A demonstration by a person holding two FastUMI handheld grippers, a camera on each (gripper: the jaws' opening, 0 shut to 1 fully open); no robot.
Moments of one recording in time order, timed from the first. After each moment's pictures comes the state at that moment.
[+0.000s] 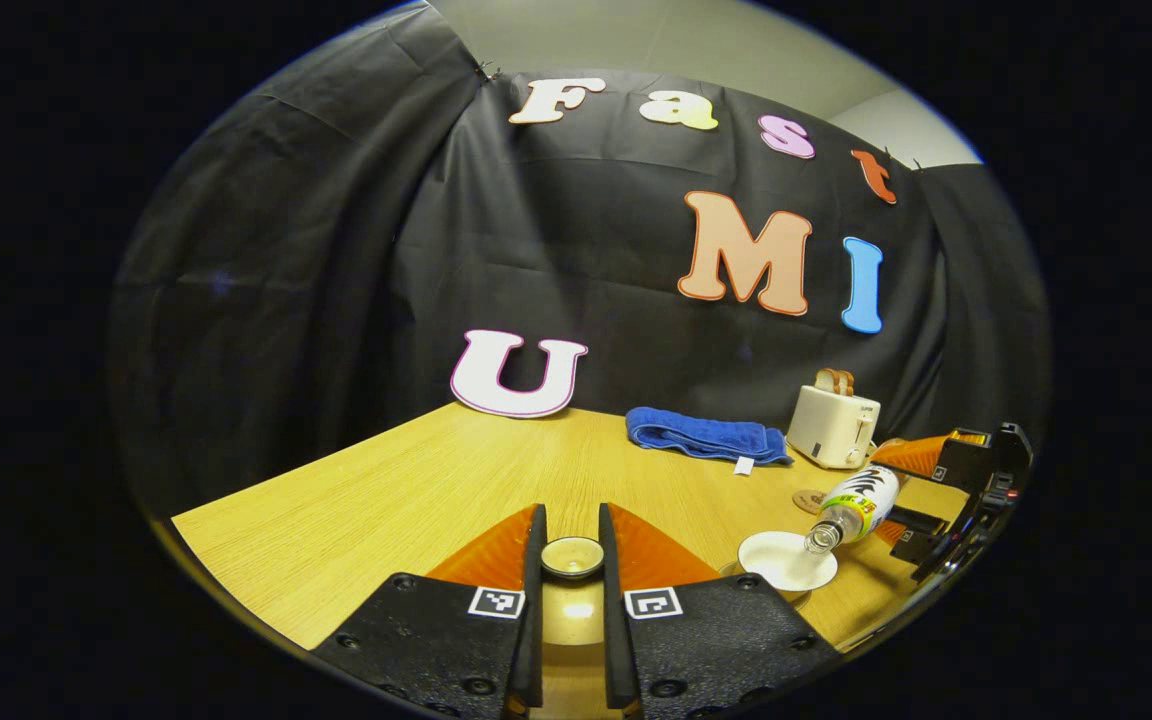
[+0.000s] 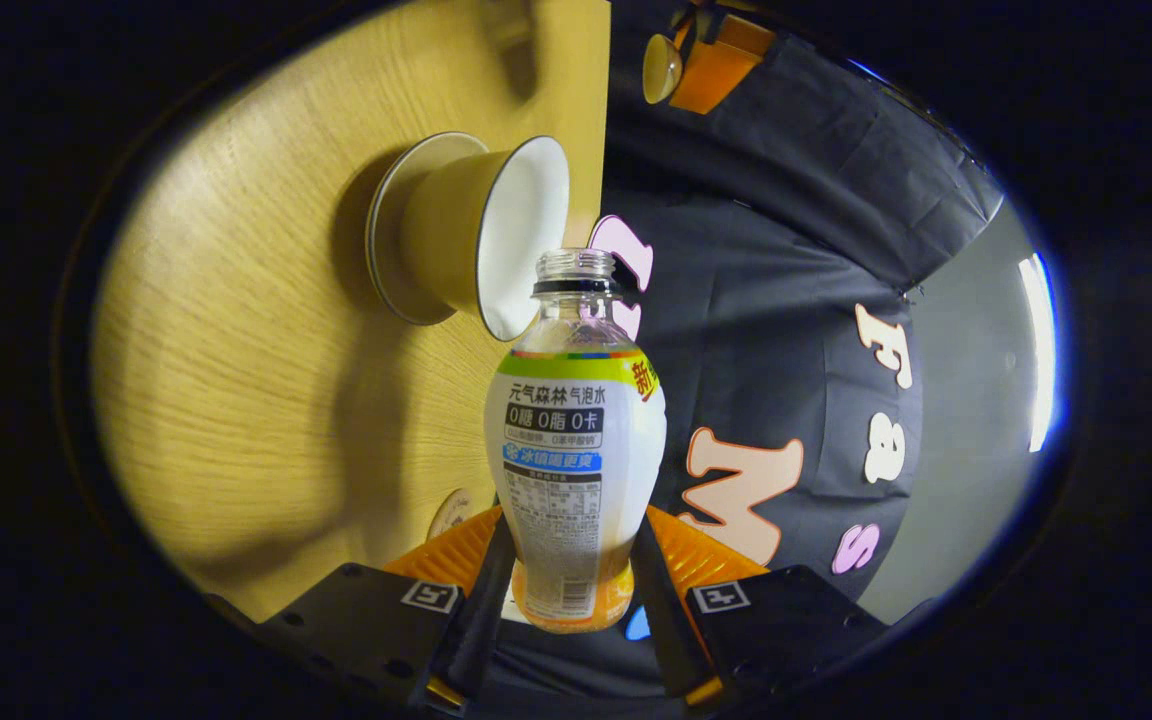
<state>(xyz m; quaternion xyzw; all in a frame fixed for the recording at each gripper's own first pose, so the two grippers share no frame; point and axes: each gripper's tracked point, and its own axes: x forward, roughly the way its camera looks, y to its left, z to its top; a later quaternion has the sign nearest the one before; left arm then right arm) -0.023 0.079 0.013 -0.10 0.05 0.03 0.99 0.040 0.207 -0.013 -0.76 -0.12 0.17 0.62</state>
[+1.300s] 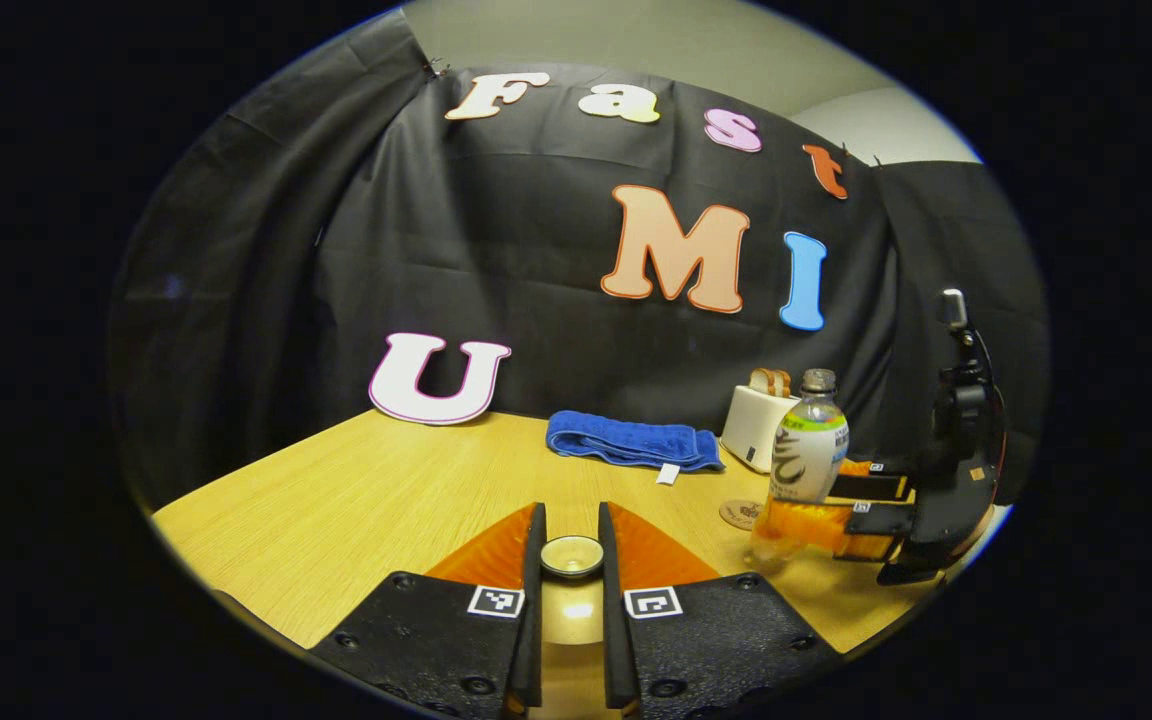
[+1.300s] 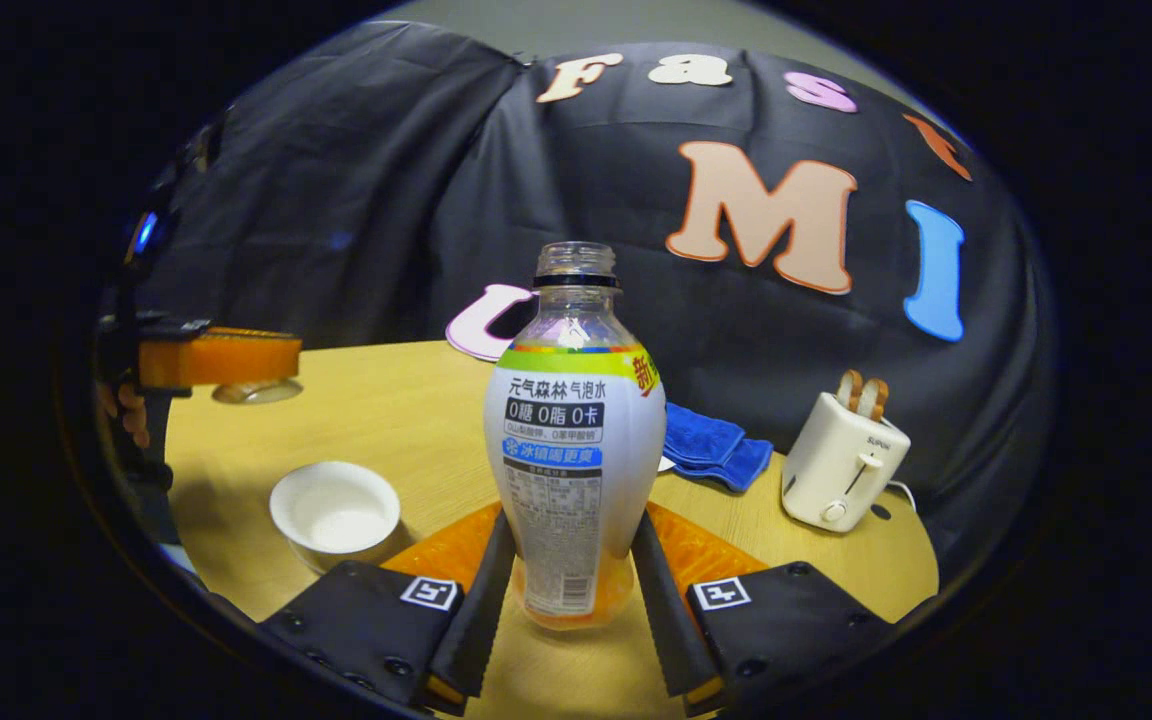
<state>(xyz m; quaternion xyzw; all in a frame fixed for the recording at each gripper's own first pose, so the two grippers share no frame) 0.011 -0.005 0.037 -0.09 0.05 -0.06 0.99 0.085 0.174 -0.010 -0.13 0.10 0.24 0.96</state>
